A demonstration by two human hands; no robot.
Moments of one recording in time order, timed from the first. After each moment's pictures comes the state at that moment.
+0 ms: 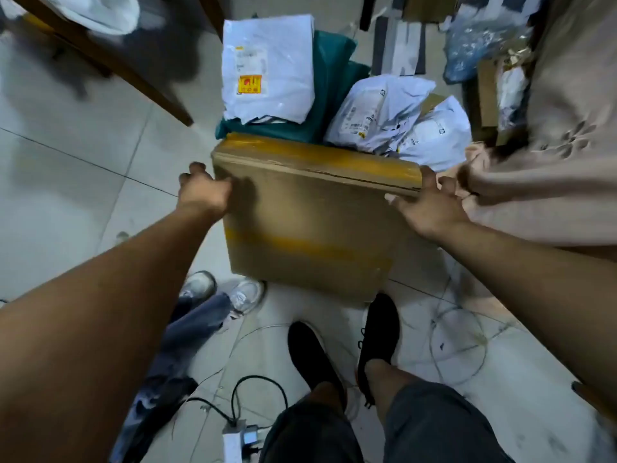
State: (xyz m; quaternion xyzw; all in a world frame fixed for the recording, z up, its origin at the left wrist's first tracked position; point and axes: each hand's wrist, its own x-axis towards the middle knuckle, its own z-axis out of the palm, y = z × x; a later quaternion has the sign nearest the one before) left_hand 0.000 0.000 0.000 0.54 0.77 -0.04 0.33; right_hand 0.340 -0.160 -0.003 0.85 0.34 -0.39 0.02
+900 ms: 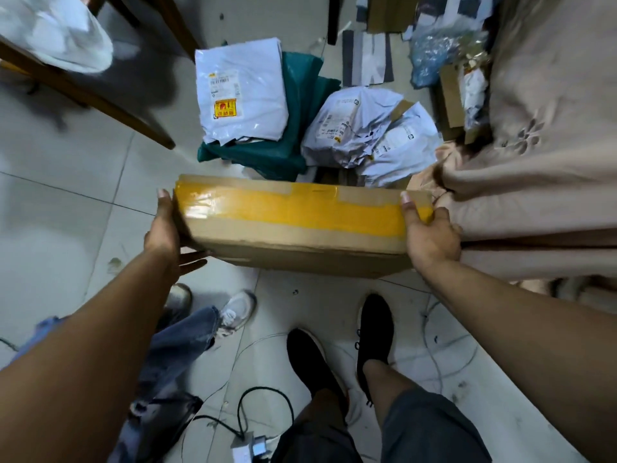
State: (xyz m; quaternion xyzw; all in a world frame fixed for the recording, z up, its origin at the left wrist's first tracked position) left_hand -0.028 -0.030 0.037 0.22 0.80 0.12 0.55; right_hand 0.326 -0.207 0.021 0.93 0.07 -0.34 -0.15
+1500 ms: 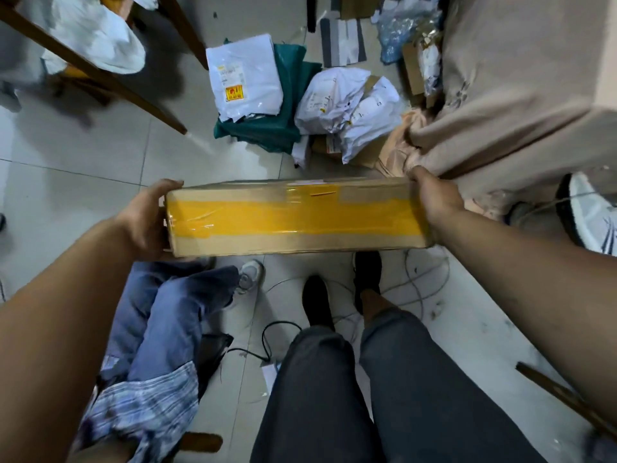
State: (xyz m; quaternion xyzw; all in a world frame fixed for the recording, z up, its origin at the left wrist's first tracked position) left_hand -0.090 -0.073 0.255 0.21 0.74 -0.09 0.63; right_hand 0.295 -0.290 0.228 0.88 -0.02 -0.41 -0.24
